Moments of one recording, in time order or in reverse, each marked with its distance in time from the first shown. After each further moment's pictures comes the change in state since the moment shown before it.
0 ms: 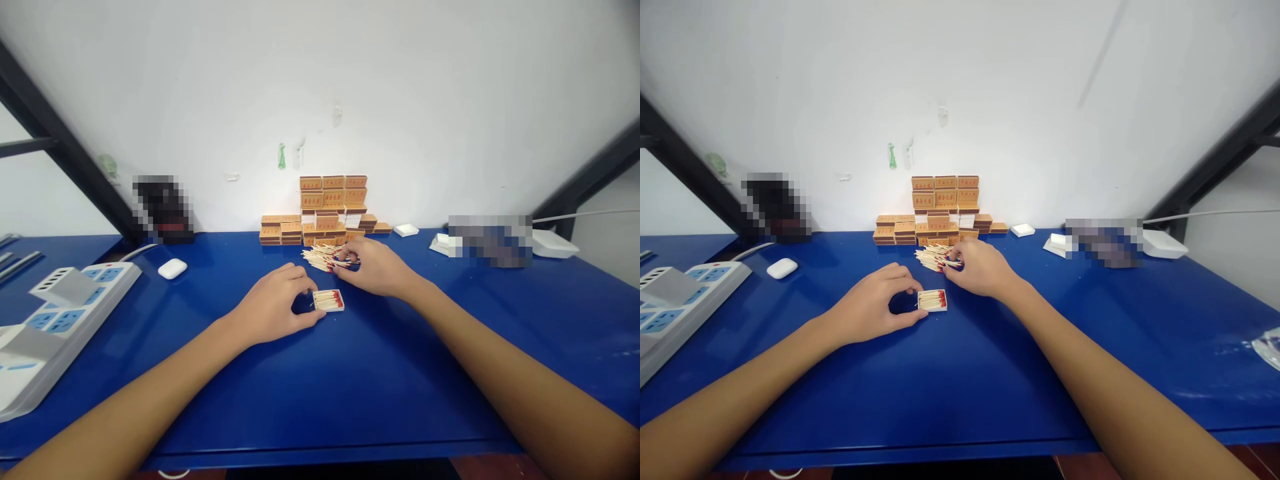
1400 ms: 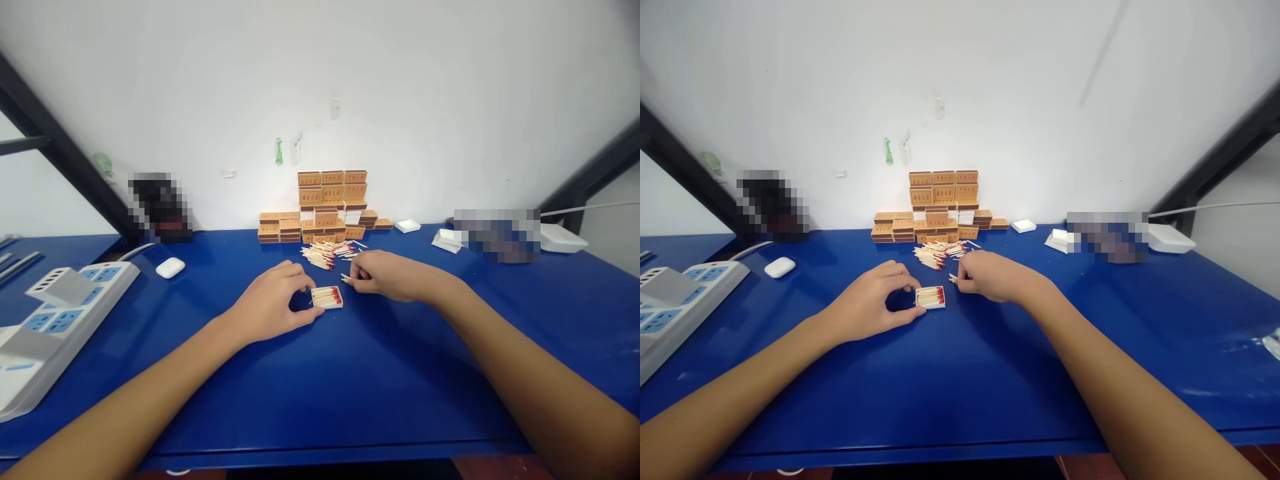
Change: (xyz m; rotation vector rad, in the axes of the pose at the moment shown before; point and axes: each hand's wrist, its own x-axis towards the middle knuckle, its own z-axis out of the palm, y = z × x) left_hand 0.000 0.000 0.000 0.008 -0.002 -0.020; right_hand -0.014 0.007 -0.020 0.082 -0.411 0.002
